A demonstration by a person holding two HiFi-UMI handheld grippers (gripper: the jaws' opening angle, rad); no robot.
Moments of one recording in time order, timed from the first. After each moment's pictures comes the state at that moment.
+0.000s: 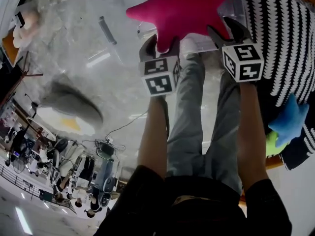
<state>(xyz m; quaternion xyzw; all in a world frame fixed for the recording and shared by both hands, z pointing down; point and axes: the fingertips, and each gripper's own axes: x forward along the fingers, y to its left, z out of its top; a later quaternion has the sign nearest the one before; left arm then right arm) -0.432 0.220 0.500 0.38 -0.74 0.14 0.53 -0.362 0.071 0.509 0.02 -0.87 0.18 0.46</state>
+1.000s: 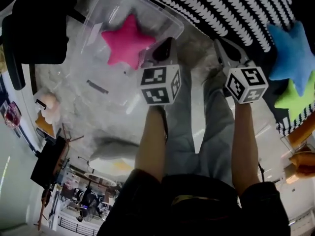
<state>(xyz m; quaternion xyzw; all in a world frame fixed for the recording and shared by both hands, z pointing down) -0.317 0.043 0.434 0.66 -0.57 0.18 0.46 -0.178 0.010 0.428 0.34 -0.81 0.35 0.31</state>
